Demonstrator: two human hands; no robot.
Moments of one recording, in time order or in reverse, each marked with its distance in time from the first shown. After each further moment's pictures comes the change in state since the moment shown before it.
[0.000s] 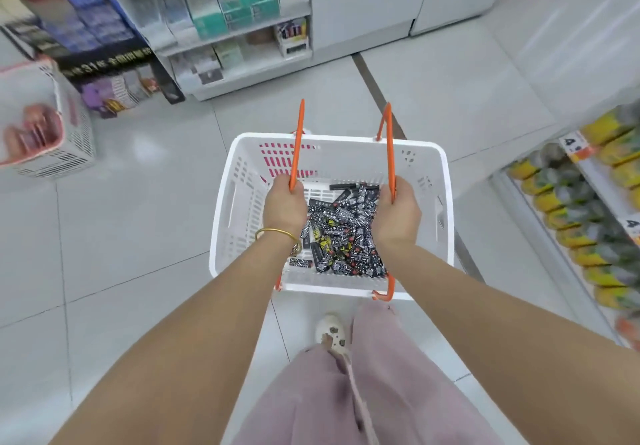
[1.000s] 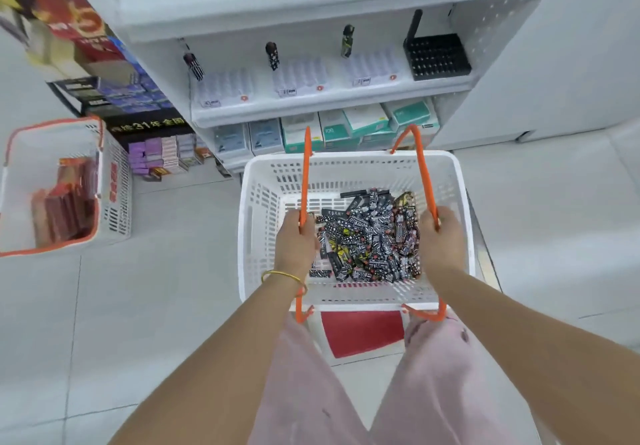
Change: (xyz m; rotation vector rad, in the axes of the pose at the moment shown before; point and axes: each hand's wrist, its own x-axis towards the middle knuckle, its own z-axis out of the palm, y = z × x) left_hand 0.527 0.085 -0.166 -0.195 0.039 -0.158; right_hand 0.381 -0.278 0.357 -0.138 -0.143 -0.036
